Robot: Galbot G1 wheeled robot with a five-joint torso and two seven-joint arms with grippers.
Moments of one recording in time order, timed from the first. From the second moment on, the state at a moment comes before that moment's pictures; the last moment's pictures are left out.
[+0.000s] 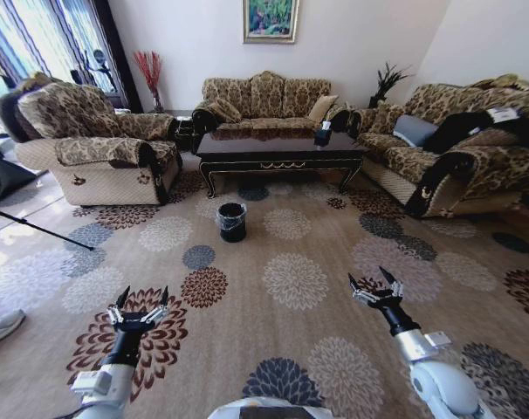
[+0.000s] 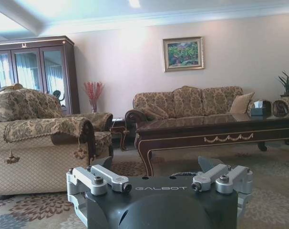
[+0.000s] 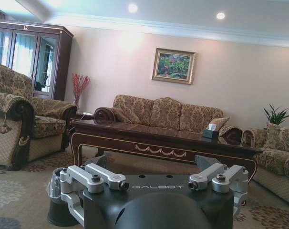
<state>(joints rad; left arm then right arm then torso) 1.96 -1.25 -0.73 -2.29 -0.28 -0.21 -0.12 -1.71 1.07 0.81 1.97 0.45 0.29 -0.17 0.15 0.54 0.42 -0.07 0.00</state>
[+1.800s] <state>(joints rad) 1.96 -1.25 -0.73 -2.29 -0.28 -0.21 -0.12 -1.71 1.07 0.81 1.97 0.45 0.29 -0.17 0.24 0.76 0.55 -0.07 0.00</state>
